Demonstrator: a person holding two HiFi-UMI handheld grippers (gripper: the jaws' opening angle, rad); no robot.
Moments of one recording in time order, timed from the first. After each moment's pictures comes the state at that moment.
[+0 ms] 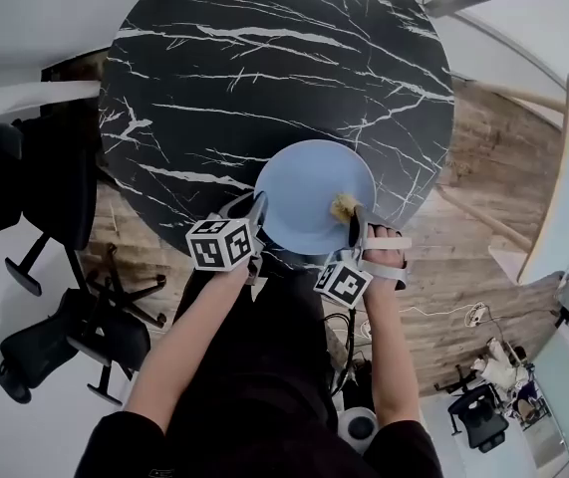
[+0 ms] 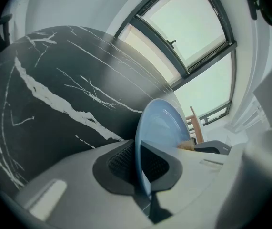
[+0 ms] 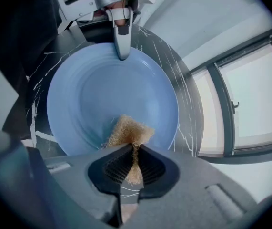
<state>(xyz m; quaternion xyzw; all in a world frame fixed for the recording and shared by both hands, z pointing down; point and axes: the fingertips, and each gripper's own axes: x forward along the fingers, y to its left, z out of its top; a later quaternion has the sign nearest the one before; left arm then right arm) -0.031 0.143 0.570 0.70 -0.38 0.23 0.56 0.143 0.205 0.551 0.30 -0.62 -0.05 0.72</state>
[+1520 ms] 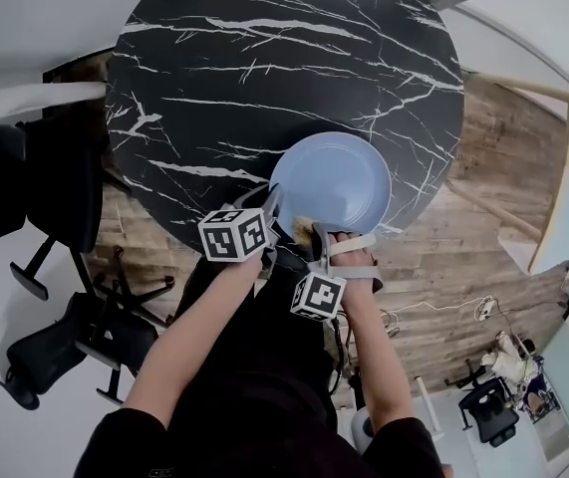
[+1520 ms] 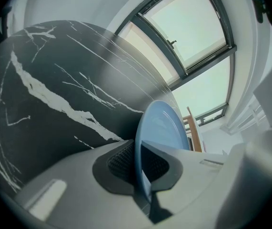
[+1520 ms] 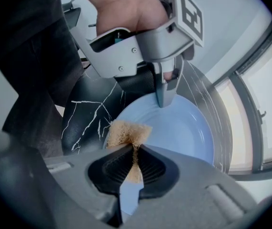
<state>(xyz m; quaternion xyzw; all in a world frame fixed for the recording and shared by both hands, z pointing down) -0.030 0.142 0.572 0.70 -0.36 0.23 0.57 0.013 0.250 0.562 0.20 -0.73 0.01 0.66</state>
